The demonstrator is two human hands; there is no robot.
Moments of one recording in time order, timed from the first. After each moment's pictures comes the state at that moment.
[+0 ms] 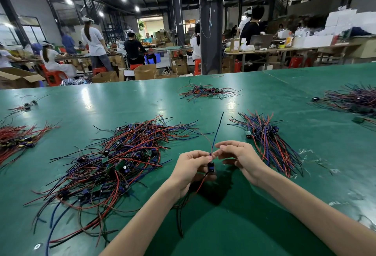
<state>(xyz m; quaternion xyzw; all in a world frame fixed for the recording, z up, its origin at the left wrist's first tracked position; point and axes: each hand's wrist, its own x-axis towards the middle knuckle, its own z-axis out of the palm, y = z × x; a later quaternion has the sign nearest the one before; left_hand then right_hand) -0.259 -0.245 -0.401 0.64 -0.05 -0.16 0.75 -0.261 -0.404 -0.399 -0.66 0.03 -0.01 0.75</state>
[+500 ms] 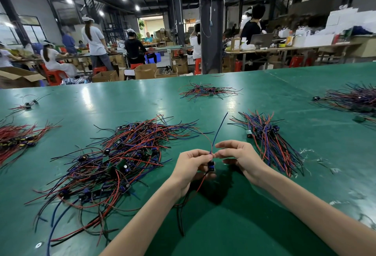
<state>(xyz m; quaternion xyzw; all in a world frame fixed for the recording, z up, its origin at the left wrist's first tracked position) -0.258 -0.244 -0.403 0.64 -0.04 -0.15 0.75 -0.265 -0.401 -0.396 -0.68 0.02 -0.01 0.74</state>
